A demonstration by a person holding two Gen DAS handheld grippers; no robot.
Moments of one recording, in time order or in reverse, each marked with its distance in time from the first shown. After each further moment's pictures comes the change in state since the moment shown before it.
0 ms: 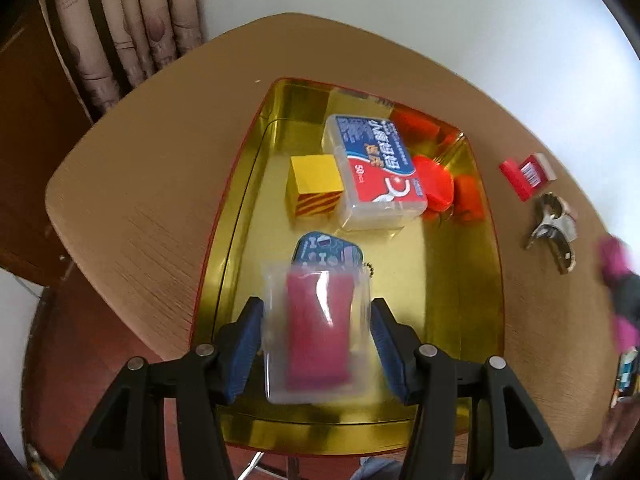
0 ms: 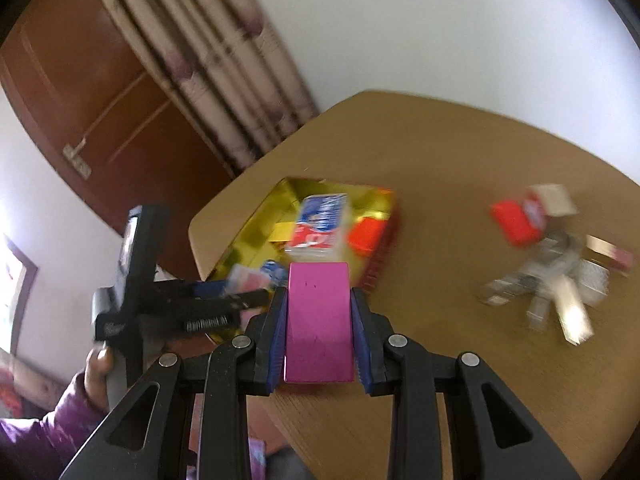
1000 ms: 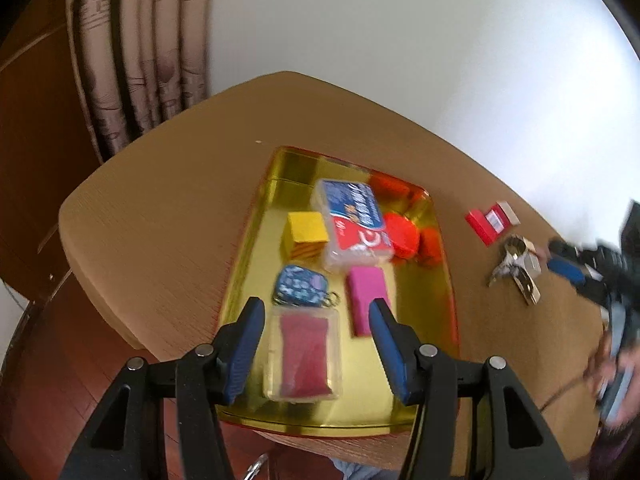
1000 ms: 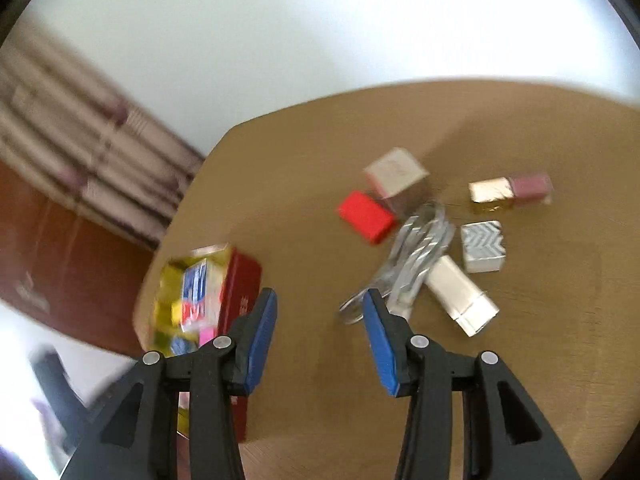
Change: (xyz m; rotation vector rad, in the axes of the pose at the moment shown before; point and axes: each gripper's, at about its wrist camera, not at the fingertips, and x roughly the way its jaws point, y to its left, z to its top) left arm -0.045 0.000 -0.012 -0.010 -0.195 -0.059; right arm -0.036 -0.168 0.005 0.506 -0.069 -0.134
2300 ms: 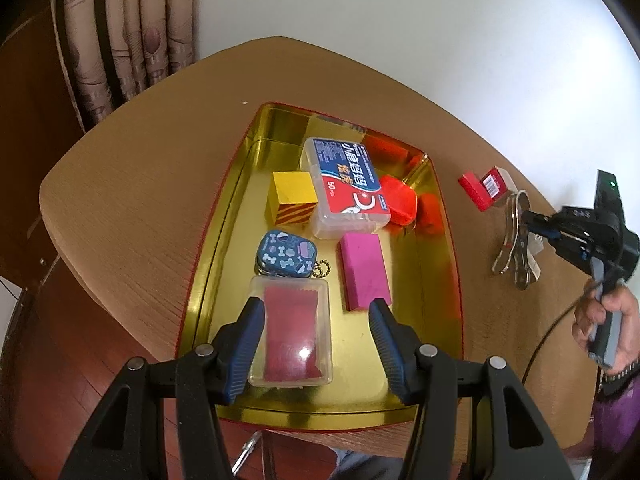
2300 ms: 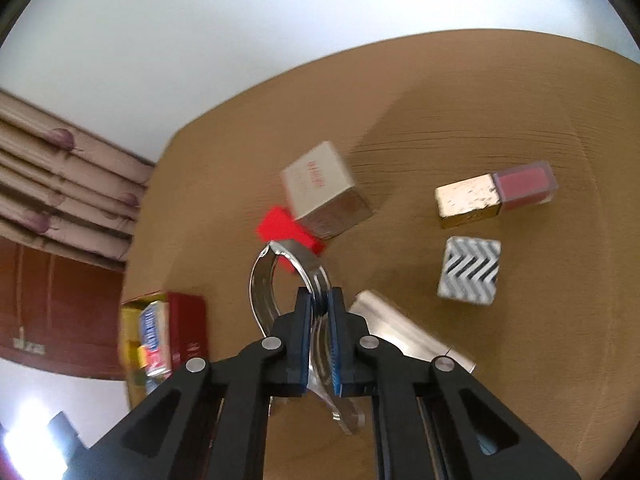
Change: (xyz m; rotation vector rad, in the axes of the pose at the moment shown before) left arm 0.020 0.001 -0.006 -0.024 0.108 -0.022; right arm 0.037 -0.026 0.029 0.101 0.078 -0.061
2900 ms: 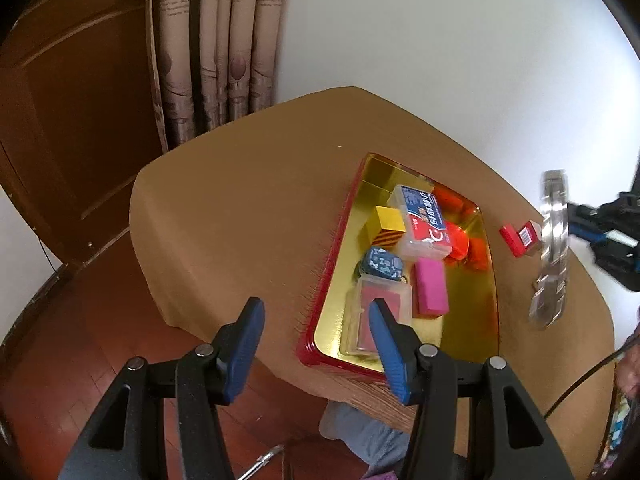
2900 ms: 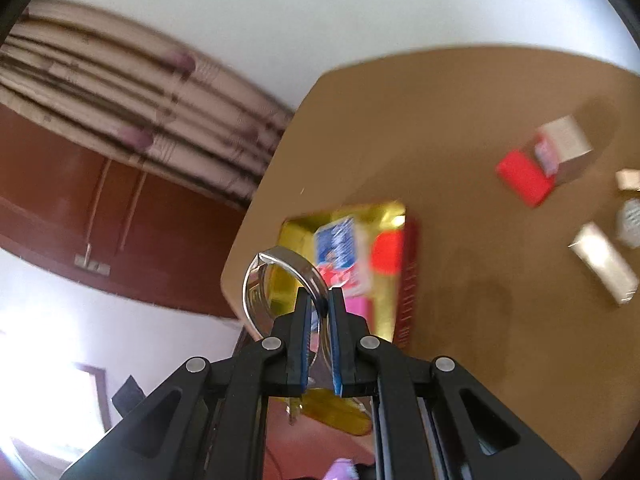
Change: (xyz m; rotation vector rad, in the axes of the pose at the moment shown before) left arm -0.067 0.050 -0.033 -0.142 -0.174 0.142; right arm -0.012 0.161 -0.056 -0.203 0.155 0.261
